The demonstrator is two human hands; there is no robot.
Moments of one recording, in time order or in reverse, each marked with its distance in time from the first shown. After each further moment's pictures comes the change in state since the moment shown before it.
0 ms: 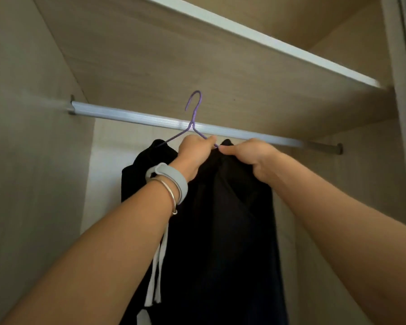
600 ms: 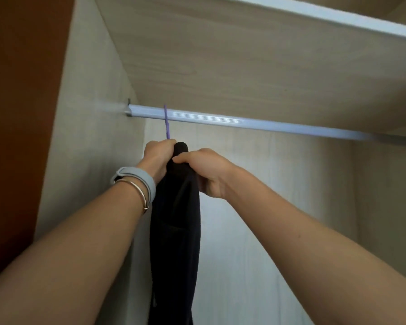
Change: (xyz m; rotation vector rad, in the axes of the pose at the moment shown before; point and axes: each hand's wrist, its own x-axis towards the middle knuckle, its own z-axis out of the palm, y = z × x) left_hand 0.008 -0.033 -0.140 -0.040 0.398 -0.218; right_hand -0.023 -0.013 0.145 0.285 -0.530 -0.041
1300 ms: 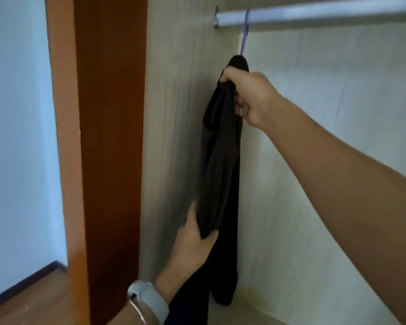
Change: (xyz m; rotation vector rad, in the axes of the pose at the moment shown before) left_hand -0.256 -0.215 -0.094 0.606 0.064 -0.134; right_hand -0.026 0.041 0.033 0.246 -0.155 -0.085
